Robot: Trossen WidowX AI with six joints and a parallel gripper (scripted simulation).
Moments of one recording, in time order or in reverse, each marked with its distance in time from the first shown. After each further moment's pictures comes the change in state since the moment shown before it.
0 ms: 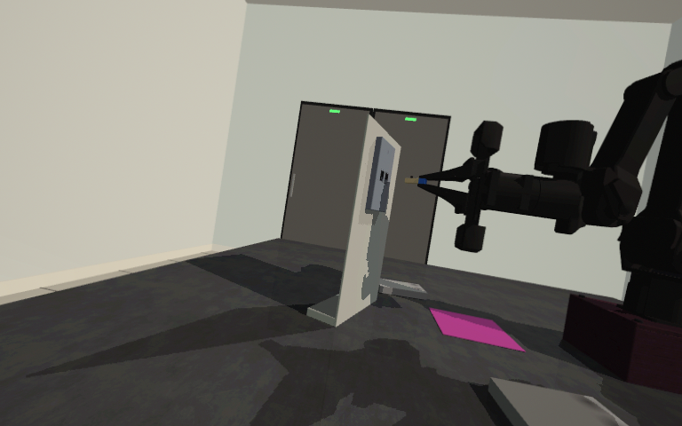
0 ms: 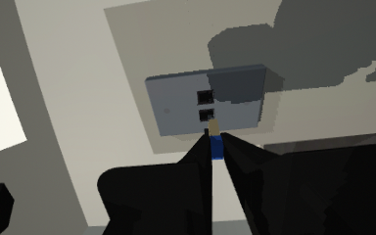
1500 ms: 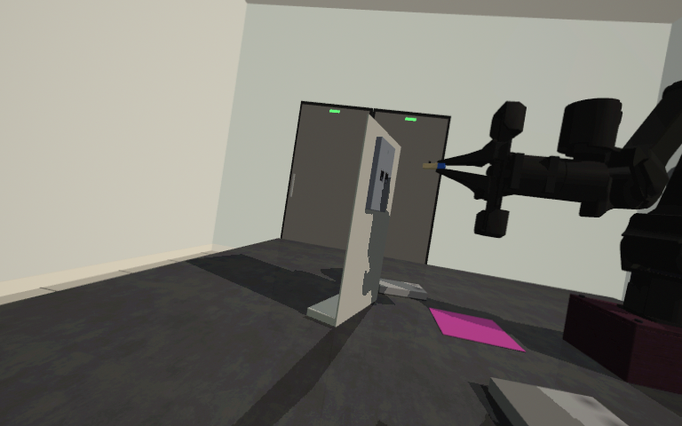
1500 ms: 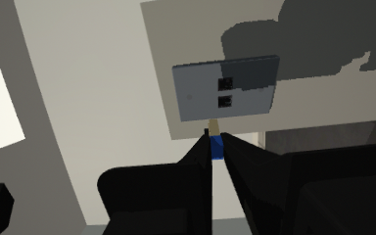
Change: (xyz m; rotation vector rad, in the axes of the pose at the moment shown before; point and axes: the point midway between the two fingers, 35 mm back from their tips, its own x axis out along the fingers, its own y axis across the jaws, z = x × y) arm -0.023 0.026 -0.007 -0.006 0.003 -0.013
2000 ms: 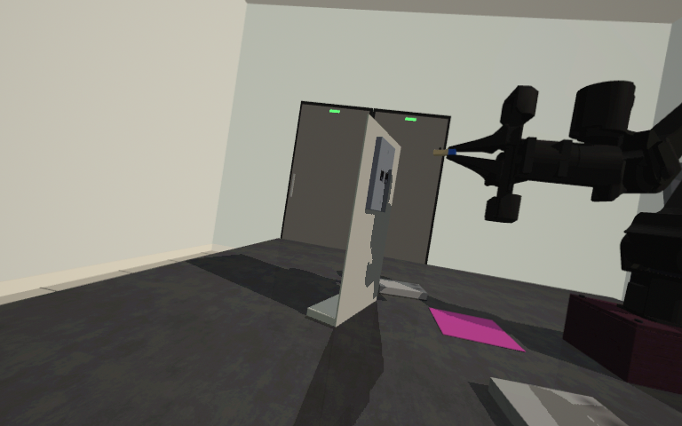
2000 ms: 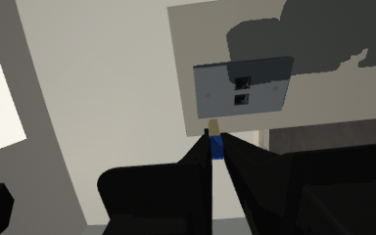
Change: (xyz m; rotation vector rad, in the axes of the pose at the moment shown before) arm -0.012 0.023 0.003 -0.002 -0.002 -0.003
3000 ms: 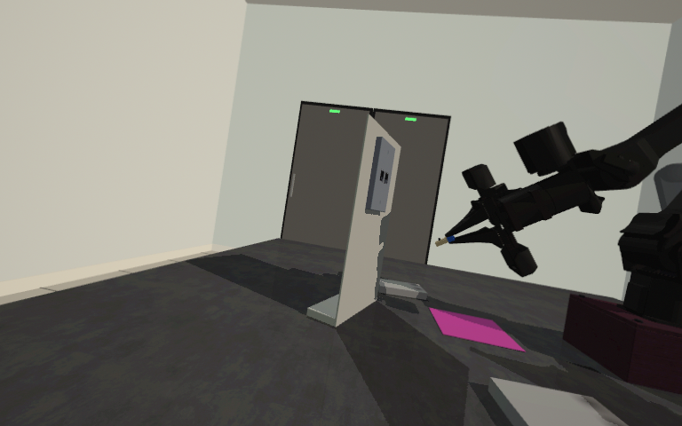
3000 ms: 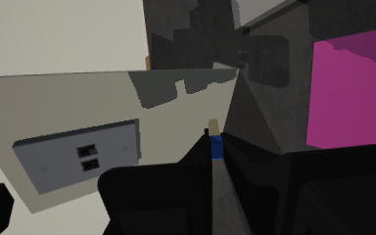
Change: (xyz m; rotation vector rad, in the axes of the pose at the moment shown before) arm -0.022 -0.115 0.057 -0.092 -0.023 -0.588
